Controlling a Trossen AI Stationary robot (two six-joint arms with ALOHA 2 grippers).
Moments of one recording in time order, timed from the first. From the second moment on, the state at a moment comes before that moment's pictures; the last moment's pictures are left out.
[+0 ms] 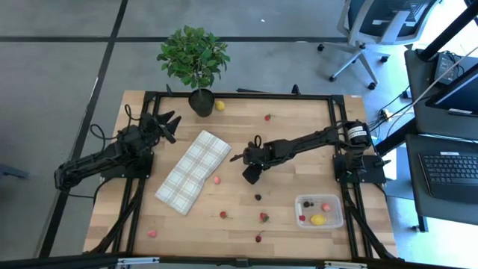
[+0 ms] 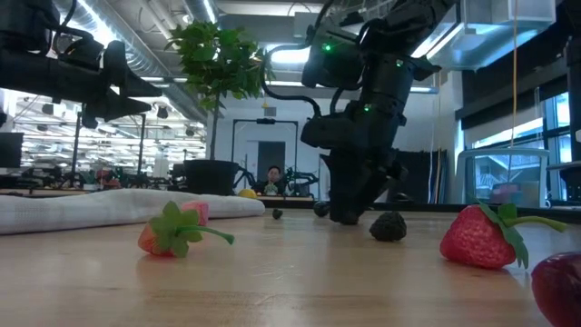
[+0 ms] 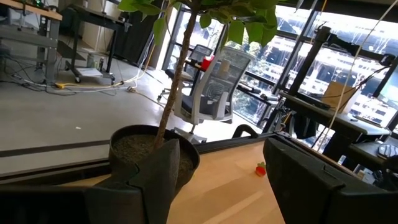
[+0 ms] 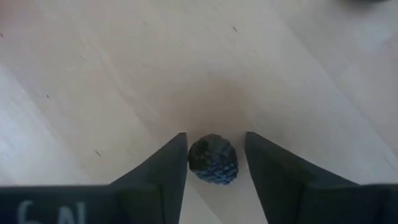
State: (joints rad) left arm 0.42 0.00 0.02 0.03 -0.40 -0.36; right arm 0.05 1.95 1.16 -0.49 0.06 0.72
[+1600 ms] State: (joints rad) left arm 0.42 0.00 0.02 0.03 -0.40 -0.36; right arm 0.45 1.82 1.59 -1.41 -0.22 1.39
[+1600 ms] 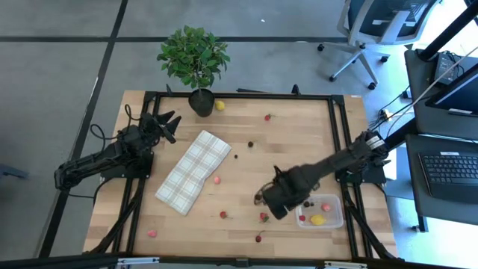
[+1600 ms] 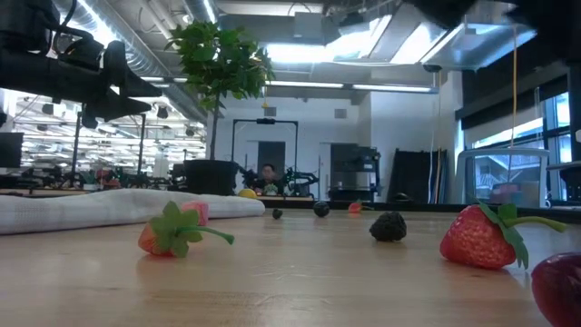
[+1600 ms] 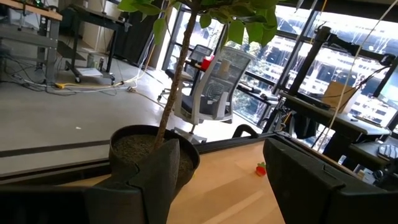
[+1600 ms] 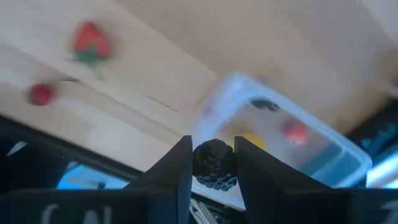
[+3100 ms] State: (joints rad) left arm 0.42 0.00 0.02 0.03 -0.43 -0.33; right arm 0.60 1.82 1.37 -1.41 -0.19 1.45
